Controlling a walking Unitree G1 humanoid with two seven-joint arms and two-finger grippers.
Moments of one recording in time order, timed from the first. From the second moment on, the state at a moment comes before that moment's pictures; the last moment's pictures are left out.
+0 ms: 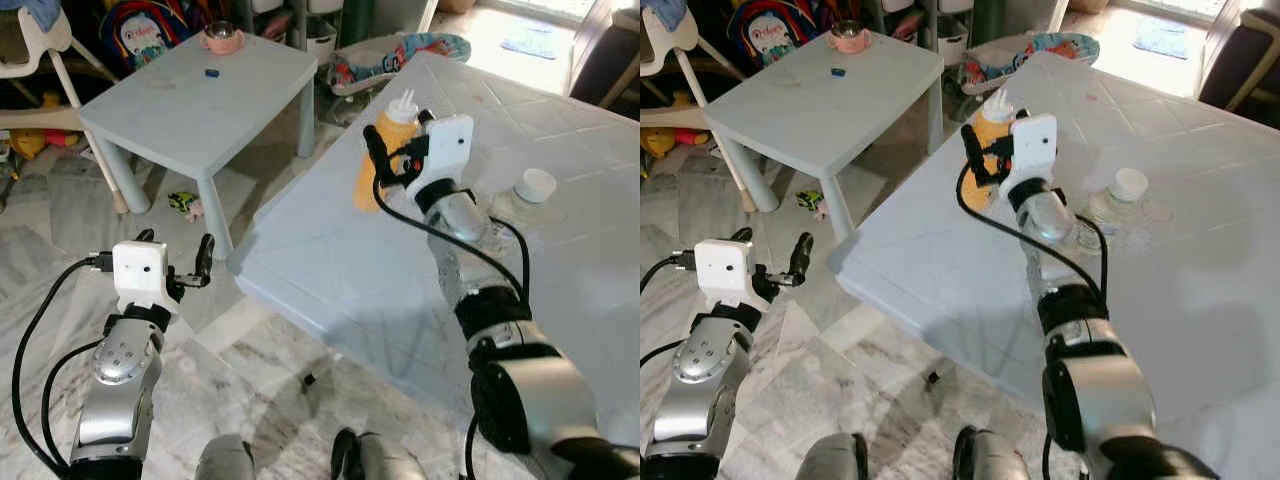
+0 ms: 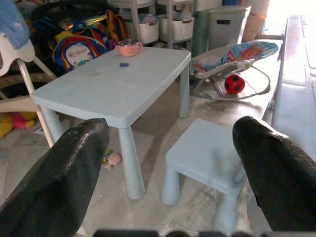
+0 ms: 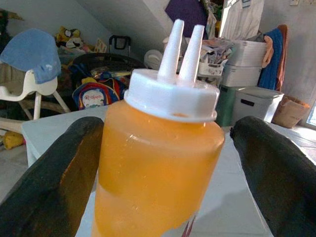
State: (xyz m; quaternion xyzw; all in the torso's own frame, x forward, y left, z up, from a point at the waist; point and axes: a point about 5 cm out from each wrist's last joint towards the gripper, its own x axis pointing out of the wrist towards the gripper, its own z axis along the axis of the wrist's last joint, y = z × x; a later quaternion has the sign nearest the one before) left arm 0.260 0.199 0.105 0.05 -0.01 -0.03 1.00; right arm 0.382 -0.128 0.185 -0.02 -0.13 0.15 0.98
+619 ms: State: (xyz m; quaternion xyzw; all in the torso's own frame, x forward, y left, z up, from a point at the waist) left arm 0.260 0.199 0.105 0.05 -0.01 -0.03 1.00; right arm 0.383 -0.125 0.185 -0.03 -0.14 0.17 0.98
